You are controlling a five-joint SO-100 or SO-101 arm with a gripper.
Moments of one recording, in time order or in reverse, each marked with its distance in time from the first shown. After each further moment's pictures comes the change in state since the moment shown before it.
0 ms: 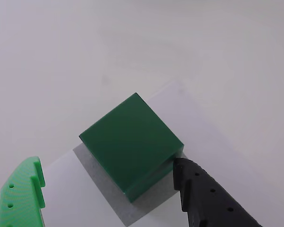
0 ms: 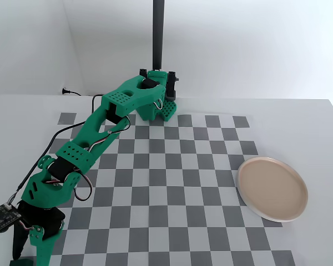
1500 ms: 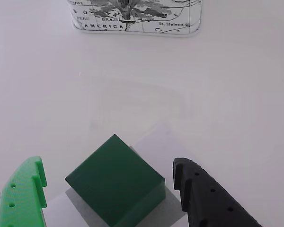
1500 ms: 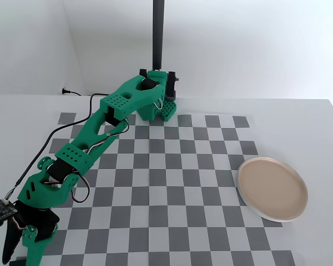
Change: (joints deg) arm 1.0 -4.0 -3.7 -6.7 2.5
